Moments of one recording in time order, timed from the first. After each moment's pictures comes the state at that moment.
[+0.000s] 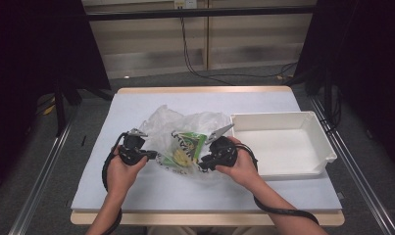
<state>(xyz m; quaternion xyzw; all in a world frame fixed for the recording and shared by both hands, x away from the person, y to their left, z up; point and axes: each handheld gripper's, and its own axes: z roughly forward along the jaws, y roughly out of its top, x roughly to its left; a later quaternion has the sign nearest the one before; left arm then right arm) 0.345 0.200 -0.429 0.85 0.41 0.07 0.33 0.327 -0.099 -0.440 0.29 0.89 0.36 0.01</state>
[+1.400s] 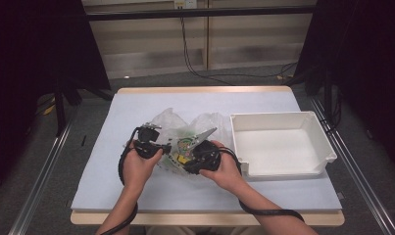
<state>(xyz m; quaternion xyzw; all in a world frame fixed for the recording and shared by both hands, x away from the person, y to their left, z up) 0.355 0.162 -0.422 0.82 0.45 0.06 0.34 0.321 -0.056 -0.442 0.26 0.89 0.37 0.00</state>
